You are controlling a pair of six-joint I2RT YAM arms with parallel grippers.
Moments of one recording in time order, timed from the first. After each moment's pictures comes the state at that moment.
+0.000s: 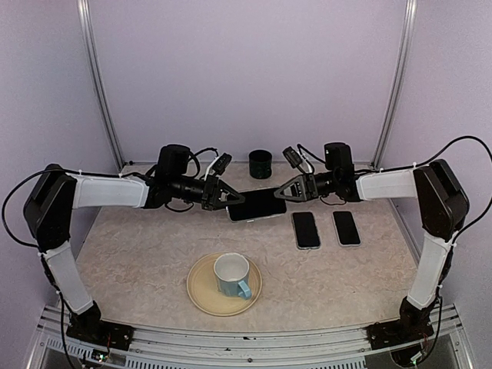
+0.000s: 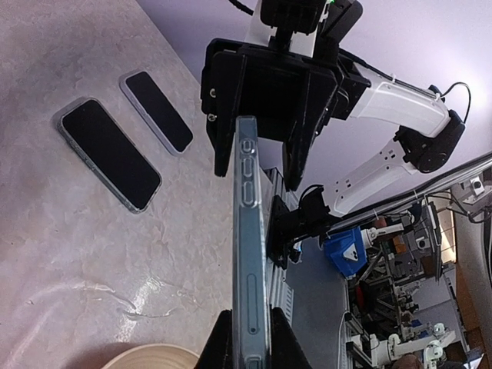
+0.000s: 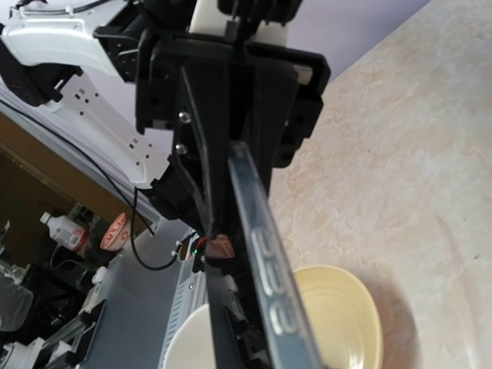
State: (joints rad) left arm -0.59 1.80 1.16 0.25 1.00 -0.63; right arm 0.44 1.88 1.19 0.33 -1.33 0.40
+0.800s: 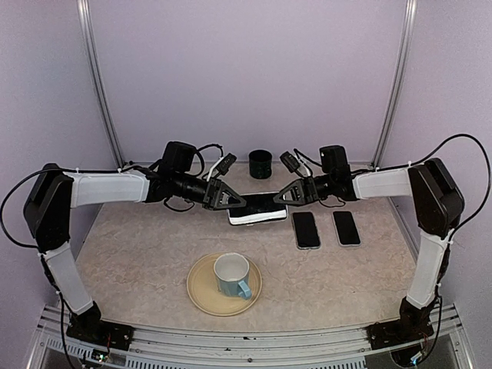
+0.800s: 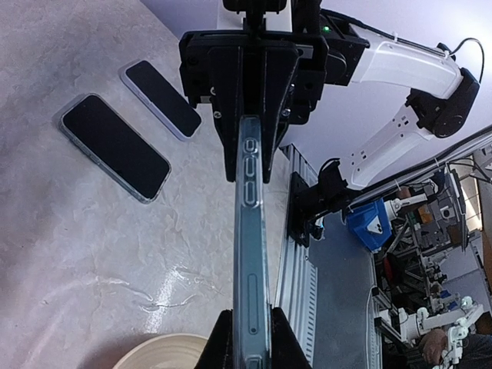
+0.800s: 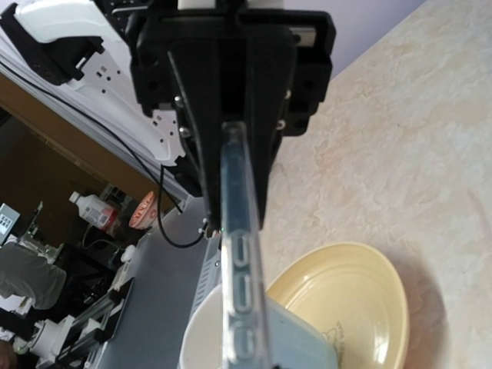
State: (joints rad) left arm -0.61 1.79 1.24 0.02 0.99 -0.42; right arm 0.45 1.92 1.23 0.23 -1.41 0.33
